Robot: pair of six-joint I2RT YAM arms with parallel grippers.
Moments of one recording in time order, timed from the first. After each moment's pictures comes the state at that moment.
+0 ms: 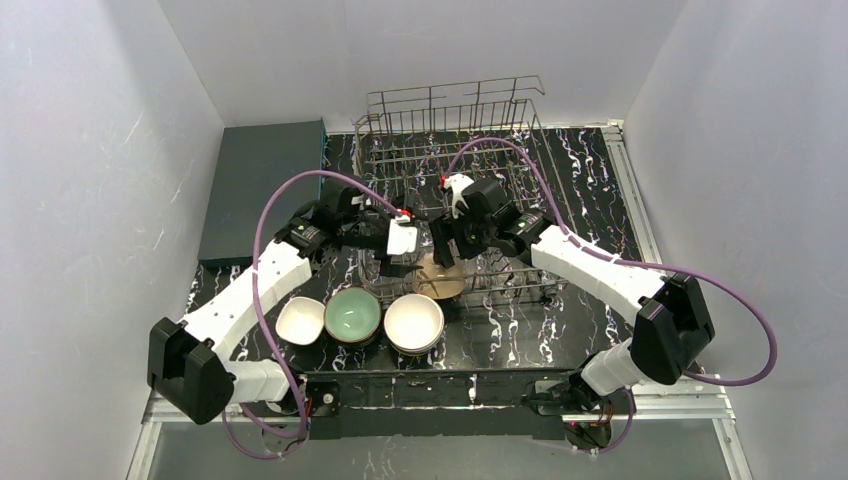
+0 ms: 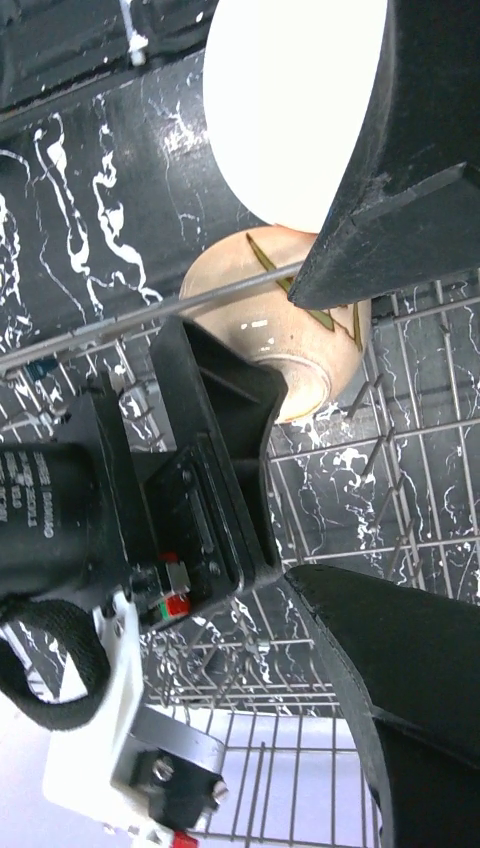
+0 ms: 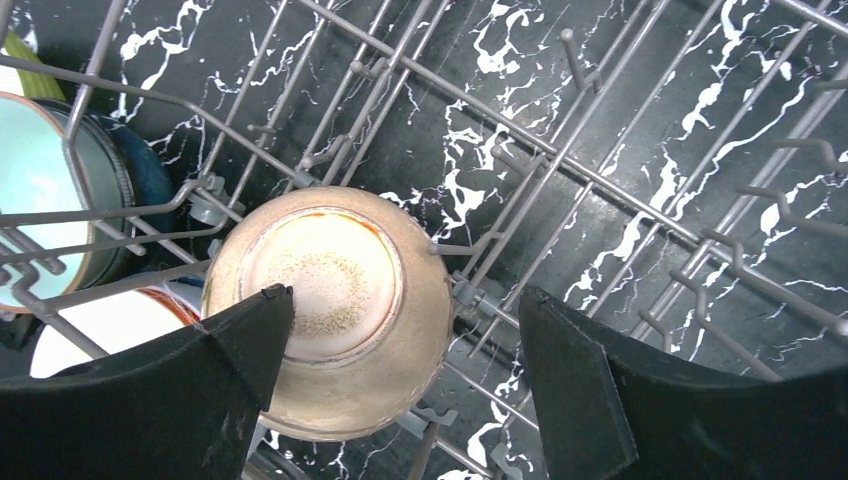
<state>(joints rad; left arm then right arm) -0.57 1.26 1.07 -0.43 0.85 0.99 0.77 1.46 1.15 -0.48 -0.09 0.20</state>
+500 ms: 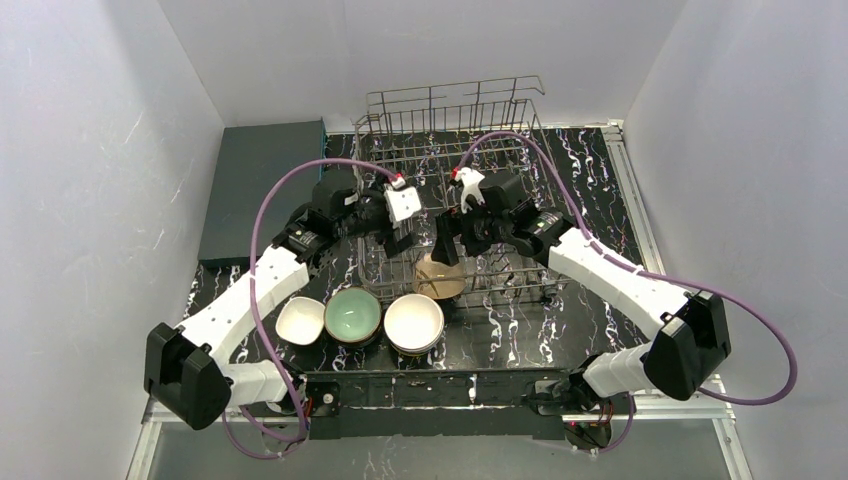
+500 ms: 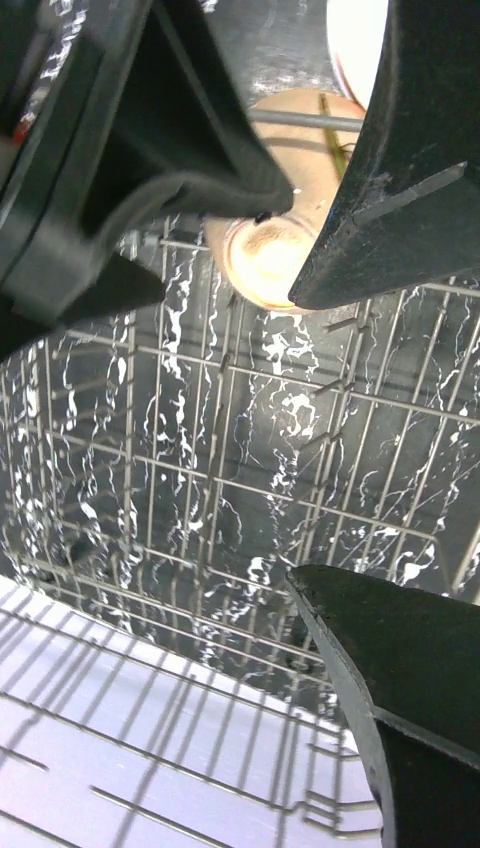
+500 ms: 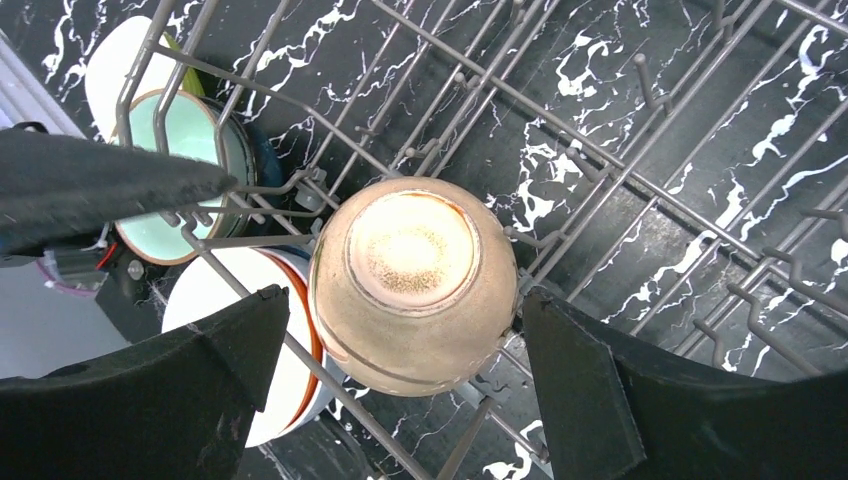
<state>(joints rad) -0.56 1.23 1.01 -0.18 0.53 0.64 0.73 1.37 1.15 -0.48 -0.26 0.23</state>
